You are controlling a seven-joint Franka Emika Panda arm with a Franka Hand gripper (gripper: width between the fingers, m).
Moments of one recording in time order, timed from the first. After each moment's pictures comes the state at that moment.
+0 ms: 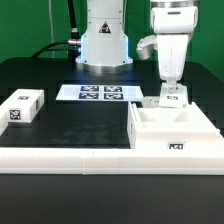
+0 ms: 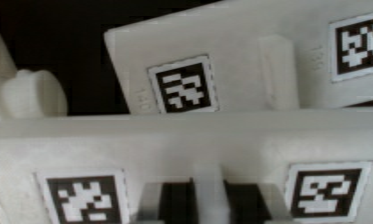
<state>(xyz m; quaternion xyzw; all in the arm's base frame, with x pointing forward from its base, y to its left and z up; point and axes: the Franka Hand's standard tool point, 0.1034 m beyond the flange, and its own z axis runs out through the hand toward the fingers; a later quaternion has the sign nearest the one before) 0.444 0.118 0.055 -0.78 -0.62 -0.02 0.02</state>
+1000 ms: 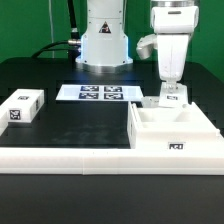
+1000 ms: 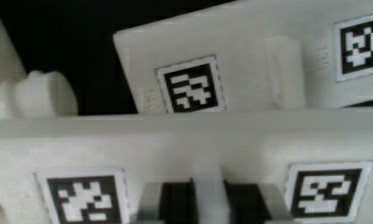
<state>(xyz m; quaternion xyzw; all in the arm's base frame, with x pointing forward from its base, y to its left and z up) 0.448 0.117 0.057 -0.78 -0.62 -0.02 0.02</state>
